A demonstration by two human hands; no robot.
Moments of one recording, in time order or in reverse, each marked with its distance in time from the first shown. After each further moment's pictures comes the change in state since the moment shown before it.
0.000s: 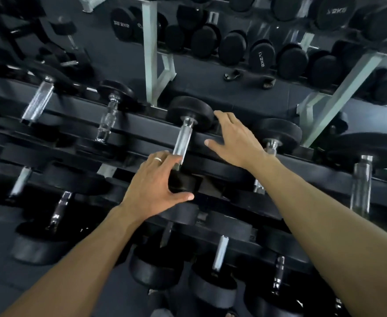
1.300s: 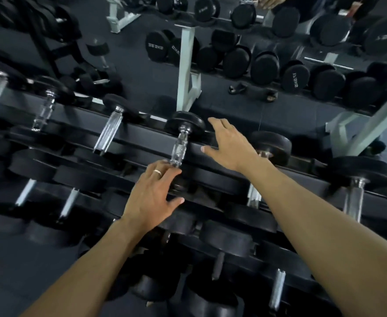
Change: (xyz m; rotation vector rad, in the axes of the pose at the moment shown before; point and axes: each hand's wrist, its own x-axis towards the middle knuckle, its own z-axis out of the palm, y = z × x) left_hand -0.001 -0.174 -0.089 0.102 0.124 0.010; right_hand 0.128 -0.161 0.050 0.027 -0.050 -0.033
